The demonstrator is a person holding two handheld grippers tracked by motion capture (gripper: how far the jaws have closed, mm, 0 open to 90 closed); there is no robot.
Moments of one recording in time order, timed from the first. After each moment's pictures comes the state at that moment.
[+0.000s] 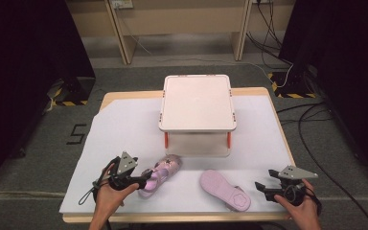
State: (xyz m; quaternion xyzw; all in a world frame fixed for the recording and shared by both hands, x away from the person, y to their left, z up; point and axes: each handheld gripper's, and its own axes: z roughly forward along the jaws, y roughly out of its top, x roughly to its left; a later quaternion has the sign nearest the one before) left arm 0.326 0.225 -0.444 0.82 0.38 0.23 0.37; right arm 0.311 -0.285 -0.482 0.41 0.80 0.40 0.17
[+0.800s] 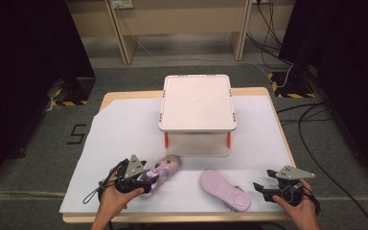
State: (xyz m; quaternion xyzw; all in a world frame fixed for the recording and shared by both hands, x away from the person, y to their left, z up) left arm 0.320 0.210 -0.444 0.85 0.31 0.22 0.37; right arm 0.311 -0.280 -0.482 0.40 0.81 0.40 0.17
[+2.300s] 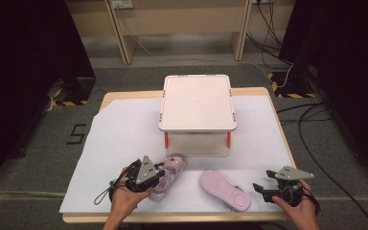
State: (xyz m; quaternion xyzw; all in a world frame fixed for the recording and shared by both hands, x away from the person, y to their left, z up) left arm 0.315 0.174 -0.430 0.84 0.26 0.26 0.40; right arm 0.311 -0.279 -0.483 0.39 0.81 0.40 0.17
